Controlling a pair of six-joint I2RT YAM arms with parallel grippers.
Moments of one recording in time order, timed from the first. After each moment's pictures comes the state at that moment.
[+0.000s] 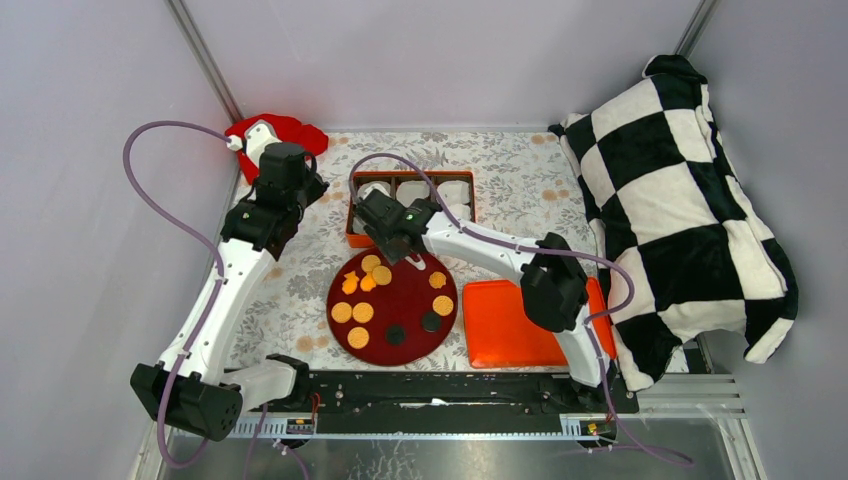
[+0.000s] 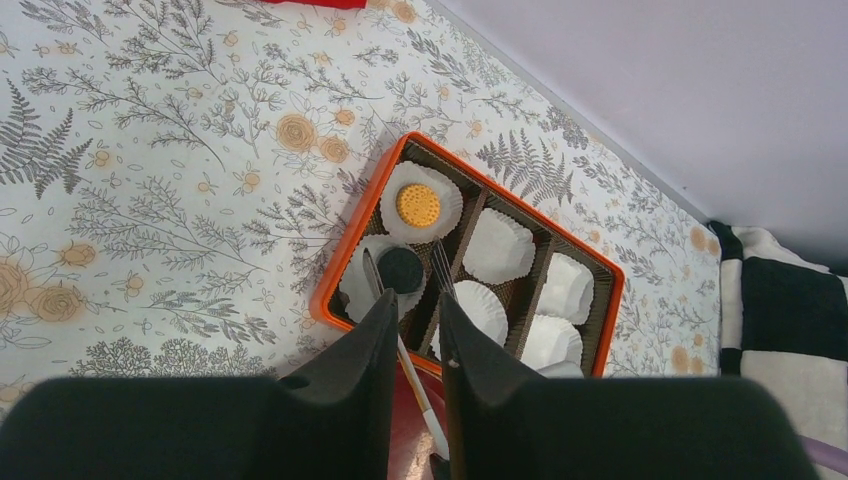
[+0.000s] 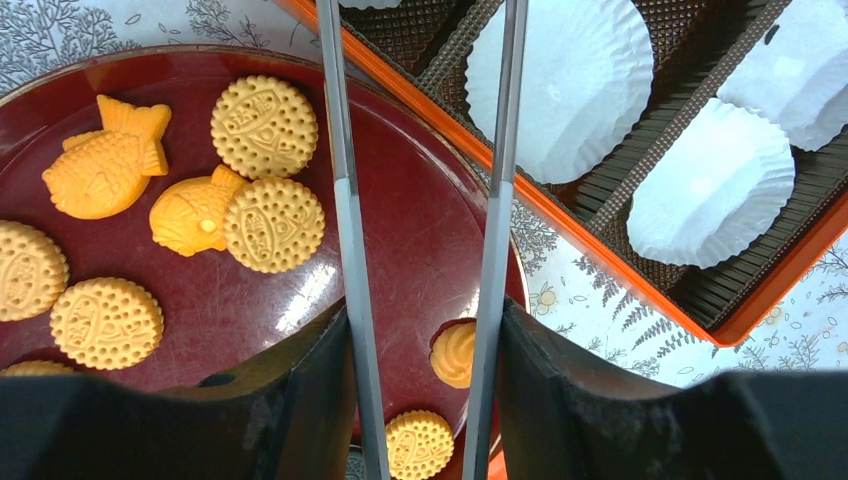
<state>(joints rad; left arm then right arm) -0.25 1.17 1.26 -0.59 -0.37 -0.73 1.01 2.12 1.87 -0.80 0.34 0.19</state>
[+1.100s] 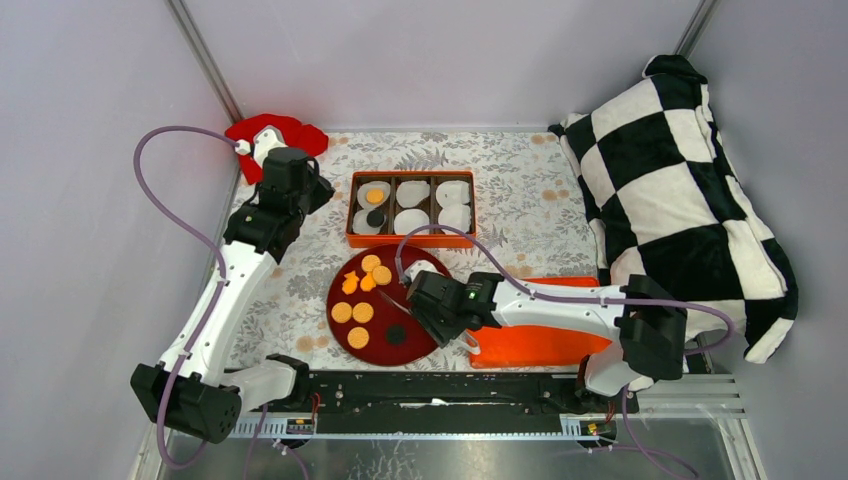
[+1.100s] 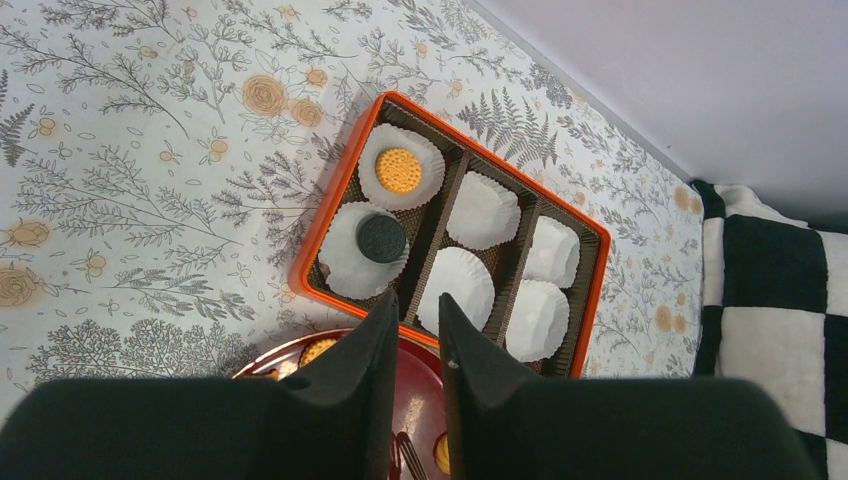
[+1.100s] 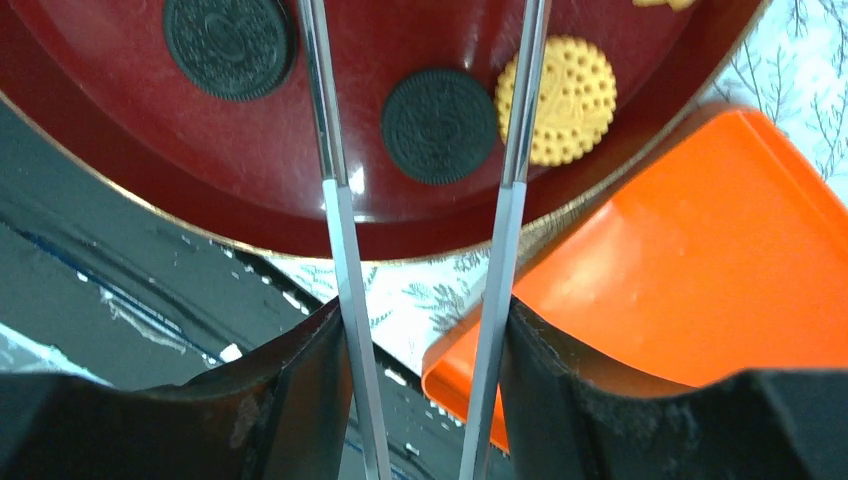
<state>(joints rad) -0.27 1.16 1.22 -0.59 -0.29 -0.74 1.22 1.54 1.08 -0.72 0.17 0.40</state>
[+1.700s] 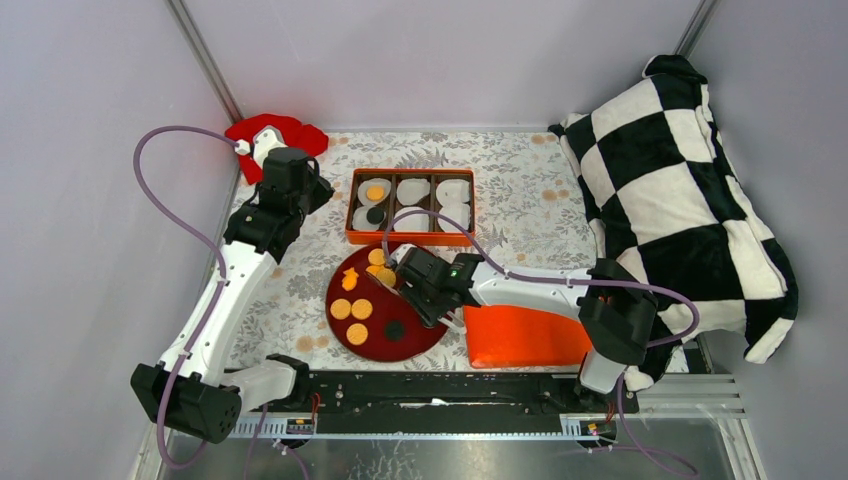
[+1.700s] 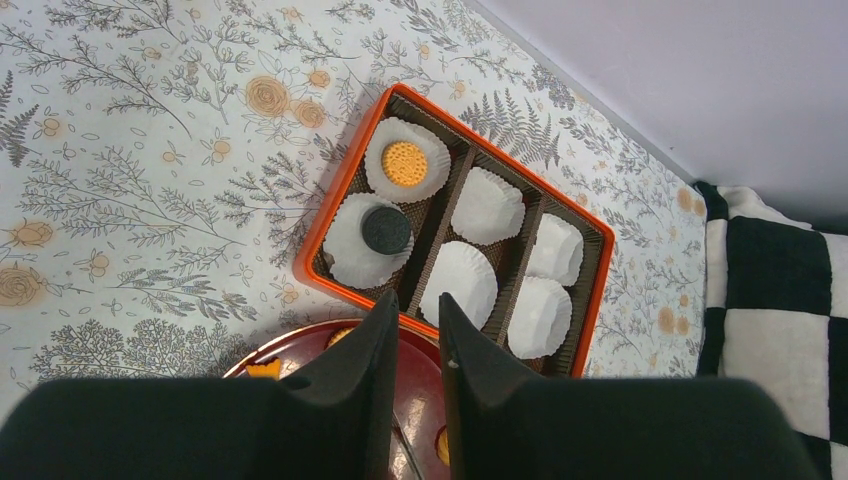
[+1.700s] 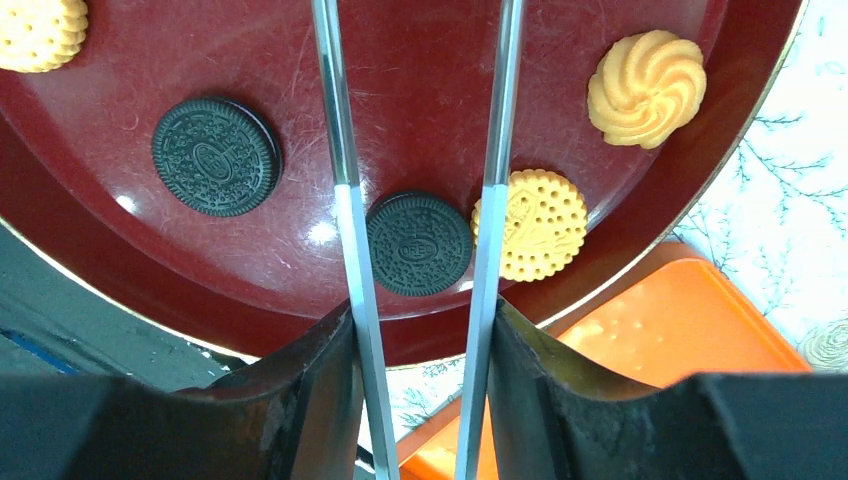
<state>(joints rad) -0.27 1.16 1.22 -0.59 -0.30 -0.74 1.11 1.71 1.18 -0.61 0.13 0.26</state>
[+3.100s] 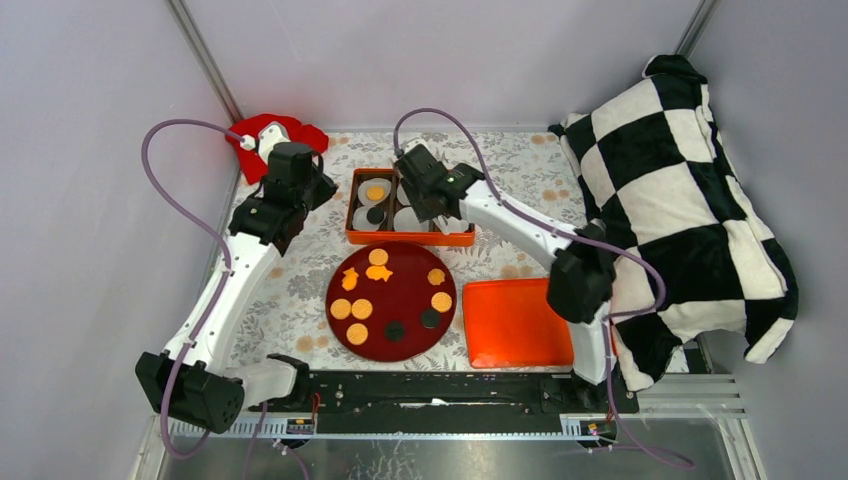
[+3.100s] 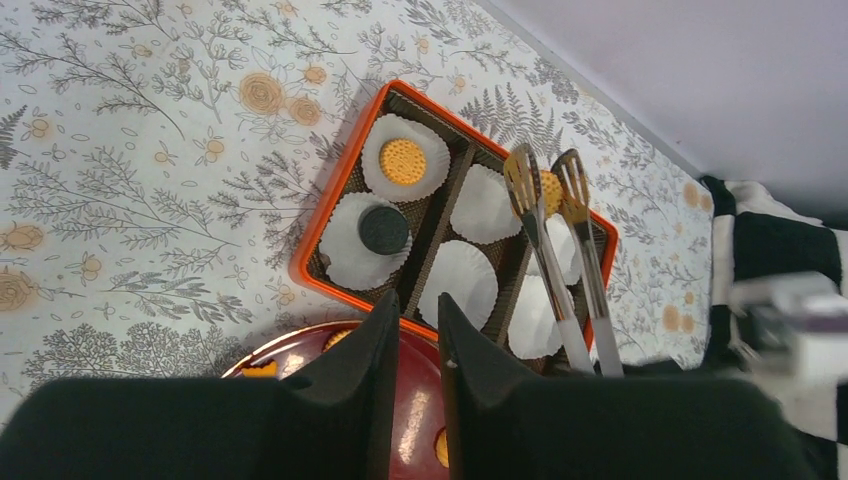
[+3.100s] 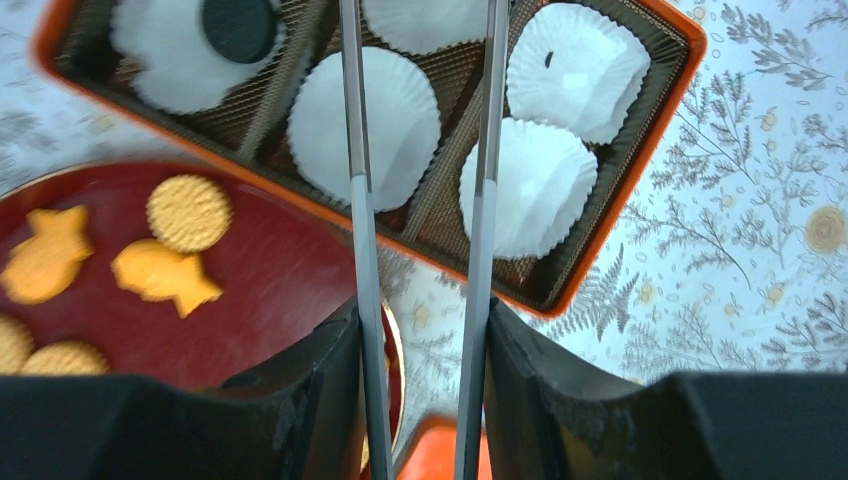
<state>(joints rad) -0.27 1.20 1.25 -0.59 -0.29 -0.74 0.83 1.98 1.84 -0.78 0.35 0.20</state>
